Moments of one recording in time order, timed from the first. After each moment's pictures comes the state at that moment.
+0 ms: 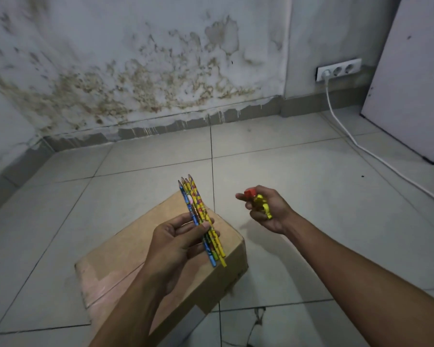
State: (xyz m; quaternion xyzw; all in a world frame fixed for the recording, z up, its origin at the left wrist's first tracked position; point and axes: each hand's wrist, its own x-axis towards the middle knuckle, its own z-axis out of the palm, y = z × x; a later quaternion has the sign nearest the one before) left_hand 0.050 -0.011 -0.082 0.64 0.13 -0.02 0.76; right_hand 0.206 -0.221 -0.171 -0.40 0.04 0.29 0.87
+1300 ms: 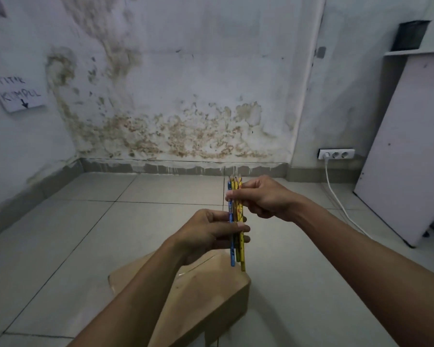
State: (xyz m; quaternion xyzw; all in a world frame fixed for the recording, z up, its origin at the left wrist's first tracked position) left_hand 0.046 -0.006 0.055 0.66 -0.02 -0.14 0.74; right_hand 0.145 -0.183 0.093 -0.79 -0.24 0.19 0.53
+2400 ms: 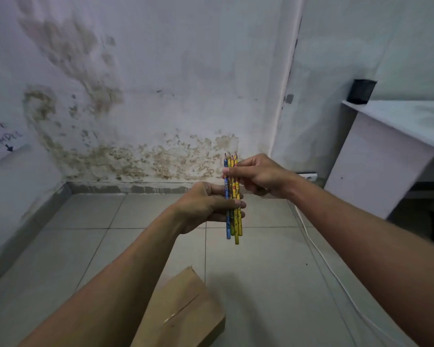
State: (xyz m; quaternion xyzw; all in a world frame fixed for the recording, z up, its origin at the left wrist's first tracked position) left_hand 0.110 -0.022 0.375 0.68 -0.07 -0.18 0.71; right_hand 0.181 -0.207 0.416 -0.79 -0.19 0.19 0.55
